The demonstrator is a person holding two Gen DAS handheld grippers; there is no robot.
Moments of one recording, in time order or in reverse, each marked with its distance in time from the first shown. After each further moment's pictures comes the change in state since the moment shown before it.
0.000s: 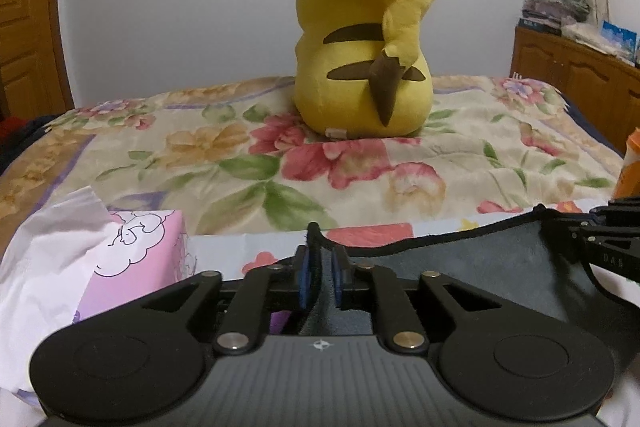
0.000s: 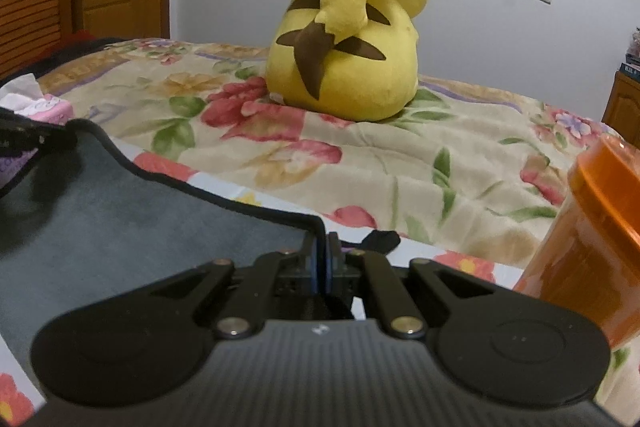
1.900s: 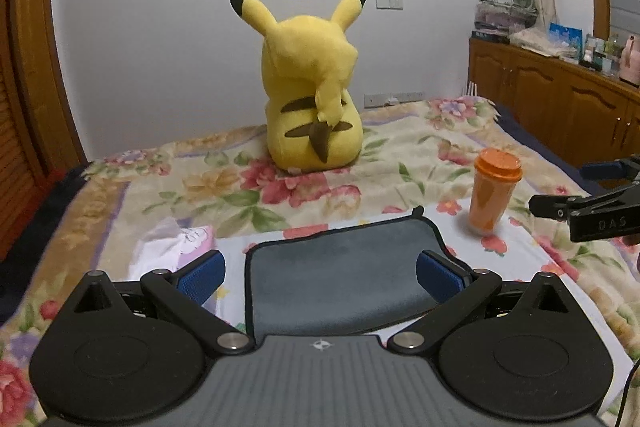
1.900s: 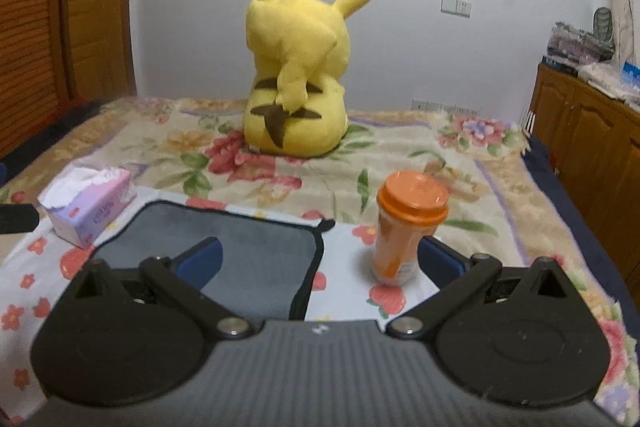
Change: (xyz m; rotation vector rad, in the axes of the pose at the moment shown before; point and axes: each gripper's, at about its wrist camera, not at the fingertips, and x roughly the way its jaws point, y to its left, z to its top) left arm -0.243 -0.062 0.013 0.081 -0.042 -0.021; right arm -0.223 0.017 0.022 0.135 -0.061 -0.141
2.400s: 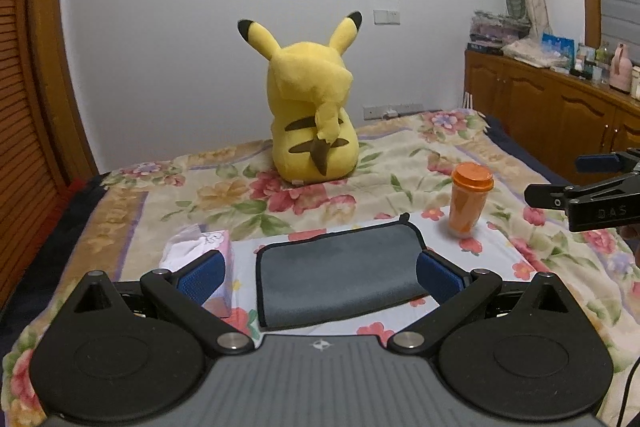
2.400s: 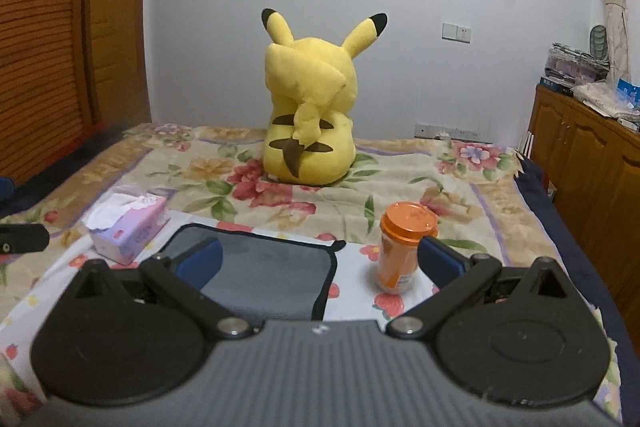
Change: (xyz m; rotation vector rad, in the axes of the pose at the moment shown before) left arm -0.084 -0.009 0.000 -0.002 -0.031 0.016; right arm -0.072 0.008 0.009 0.009 -0.053 0.032
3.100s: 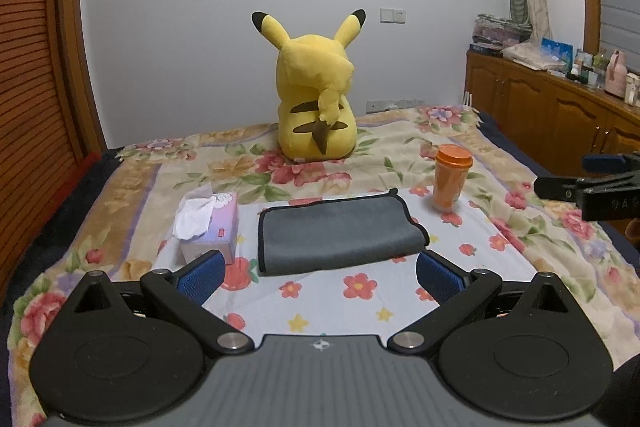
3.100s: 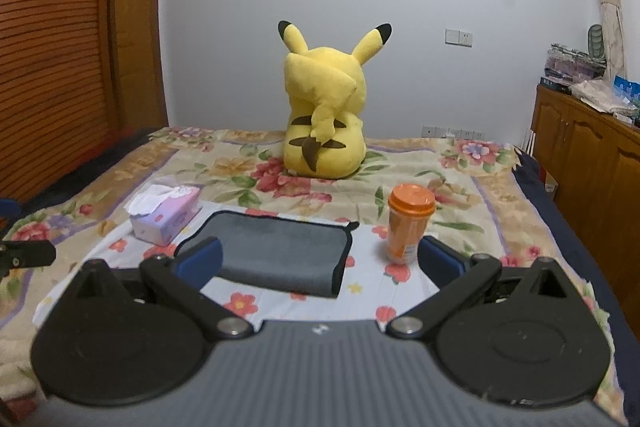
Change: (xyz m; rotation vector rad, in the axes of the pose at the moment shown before) left arm -0.070 -0.010 -0.048 -0.048 0.019 0.002; right arm -0.065 0.013 -0.031 0.013 -0.009 0.025
